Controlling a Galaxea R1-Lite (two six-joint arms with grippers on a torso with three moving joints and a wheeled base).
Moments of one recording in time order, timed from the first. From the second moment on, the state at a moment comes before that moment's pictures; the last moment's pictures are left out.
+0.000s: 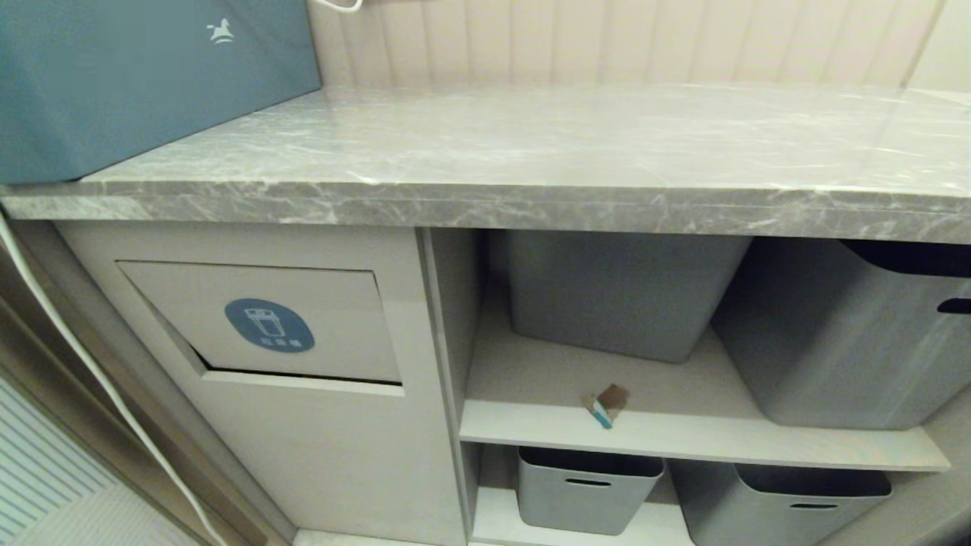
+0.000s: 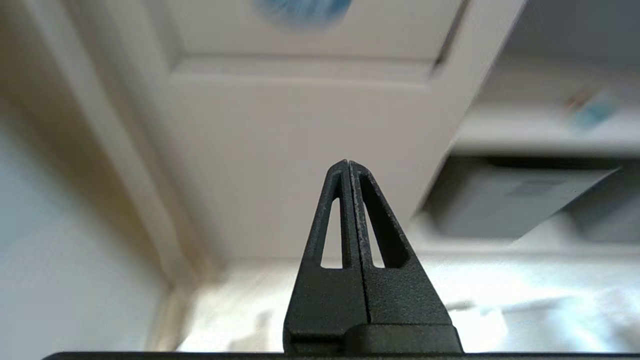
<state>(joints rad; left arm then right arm) -0.01 0.32 -0.11 -0.11 -0.07 0.03 0.01 0.00 0.00 0.00 0.00 -0.01</state>
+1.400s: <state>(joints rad) 0.00 0.00 0.00 0.00 -0.01 0.03 0.01 0.00 0.00 0.01 0.01 -0.04</state>
